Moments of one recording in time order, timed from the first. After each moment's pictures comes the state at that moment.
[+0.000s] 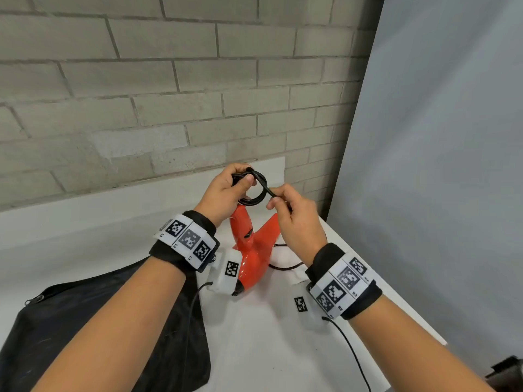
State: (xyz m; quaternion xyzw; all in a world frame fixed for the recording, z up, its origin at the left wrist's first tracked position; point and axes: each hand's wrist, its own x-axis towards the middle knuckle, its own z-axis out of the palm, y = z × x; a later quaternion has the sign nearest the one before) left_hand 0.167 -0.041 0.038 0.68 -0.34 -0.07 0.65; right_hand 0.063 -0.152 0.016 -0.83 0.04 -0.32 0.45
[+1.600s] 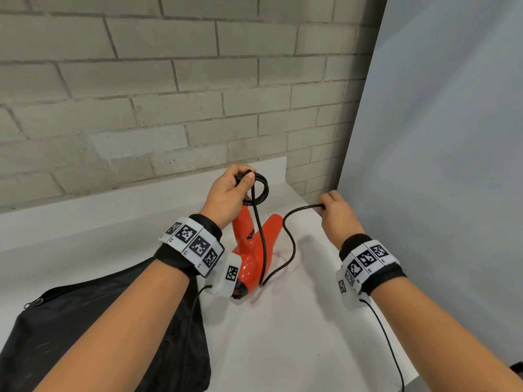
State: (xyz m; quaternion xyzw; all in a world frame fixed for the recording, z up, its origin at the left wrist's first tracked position) left_hand 0.168 -0.051 0.038 0.72 -0.30 0.00 0.63; right_hand 0.083 -0.255 -0.025 -0.94 0.17 -0.24 0.19
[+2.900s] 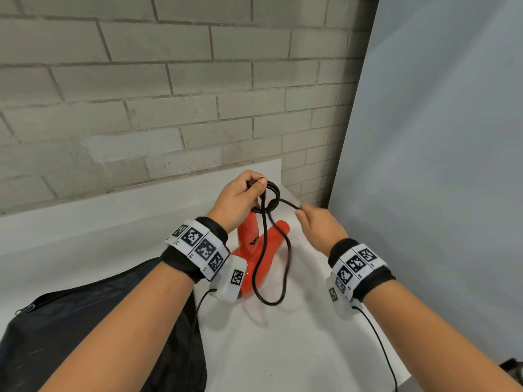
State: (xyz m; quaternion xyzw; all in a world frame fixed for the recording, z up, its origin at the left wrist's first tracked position) left_hand 0.156 -0.063 0.039 0.70 -0.34 -0.08 0.62; right_hand 0.079 -0.233 -0.022 -0.95 0.11 -0.16 0.23
